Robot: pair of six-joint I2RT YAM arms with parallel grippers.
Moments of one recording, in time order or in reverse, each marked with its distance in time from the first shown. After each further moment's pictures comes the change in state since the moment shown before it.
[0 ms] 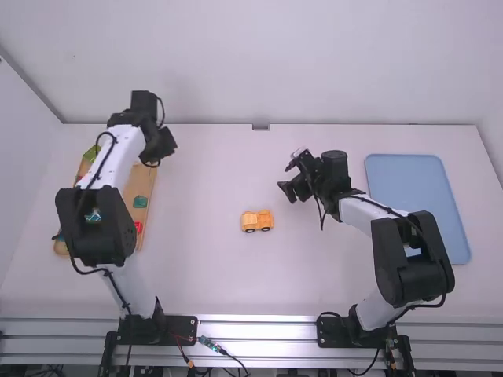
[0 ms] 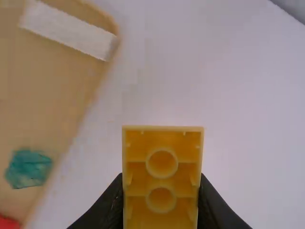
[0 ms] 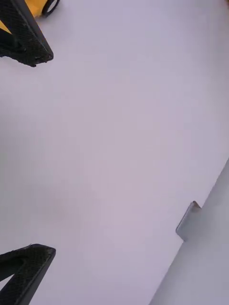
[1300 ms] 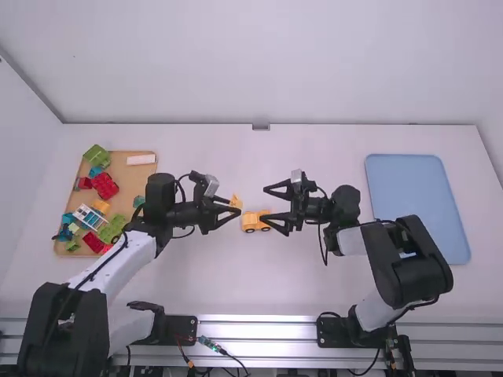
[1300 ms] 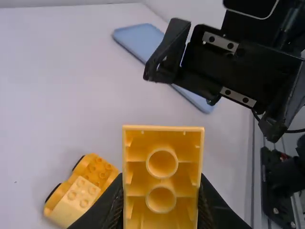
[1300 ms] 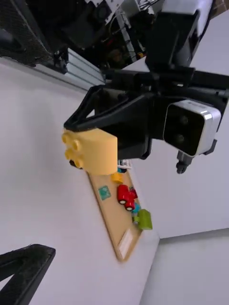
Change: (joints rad) left arm -0.174 -0.638 -1.094 1.027 1.059 0.451; right arm 0.038 -0.001 -0.374 1.168 -0.793 0.782
